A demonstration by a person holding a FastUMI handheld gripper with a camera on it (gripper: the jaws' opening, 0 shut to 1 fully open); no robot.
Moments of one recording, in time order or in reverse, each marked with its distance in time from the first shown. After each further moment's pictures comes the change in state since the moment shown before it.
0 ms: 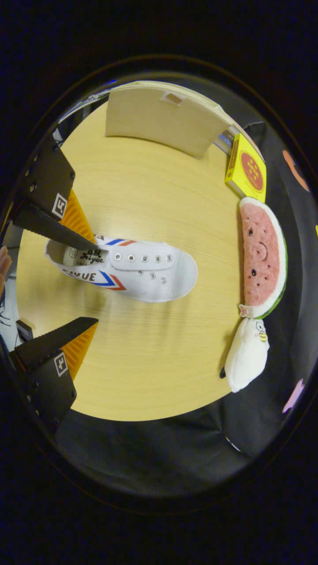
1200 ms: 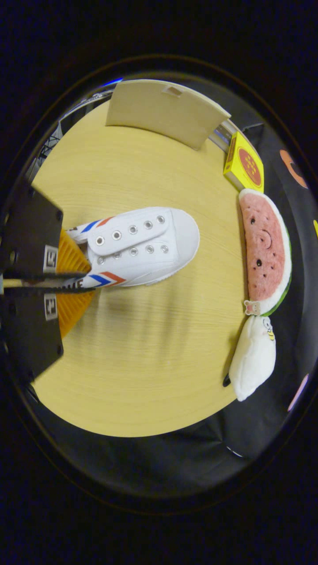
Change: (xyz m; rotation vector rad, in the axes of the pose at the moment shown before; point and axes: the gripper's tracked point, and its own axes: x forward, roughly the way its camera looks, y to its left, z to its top) arm 0.035 -0.024 0.019 0.029 -0.069 0.130
